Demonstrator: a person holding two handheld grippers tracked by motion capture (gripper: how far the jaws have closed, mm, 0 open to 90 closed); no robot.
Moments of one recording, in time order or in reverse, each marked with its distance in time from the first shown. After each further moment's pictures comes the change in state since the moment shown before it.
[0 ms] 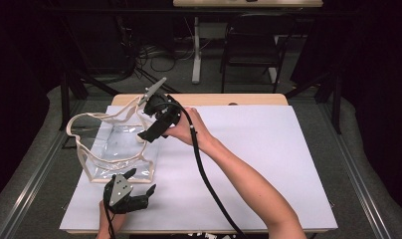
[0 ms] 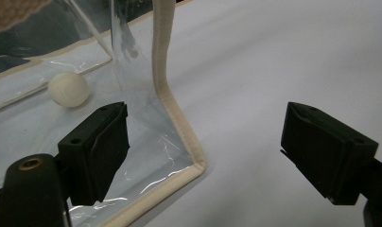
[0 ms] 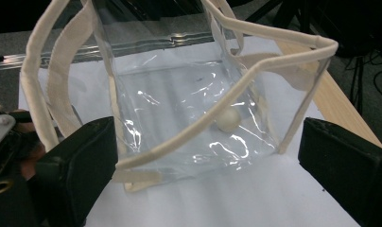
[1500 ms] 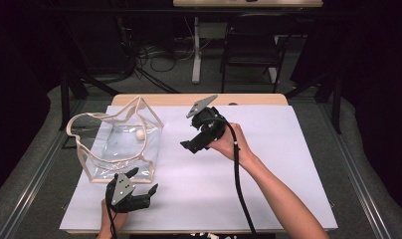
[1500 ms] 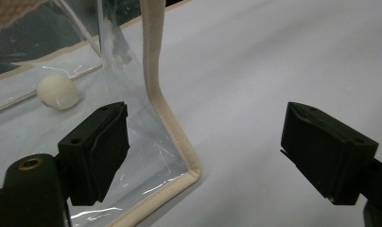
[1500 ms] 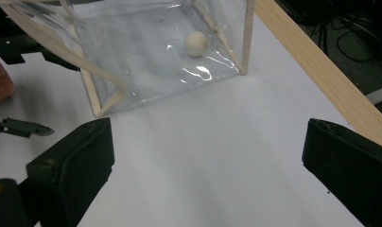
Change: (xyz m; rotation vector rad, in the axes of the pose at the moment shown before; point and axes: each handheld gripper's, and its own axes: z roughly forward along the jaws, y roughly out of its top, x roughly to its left) left arm -0.002 0.003 0.003 0.002 -0.011 0.013; right arm -0.017 -0.100 -0.050 0.014 -0.109 0.089
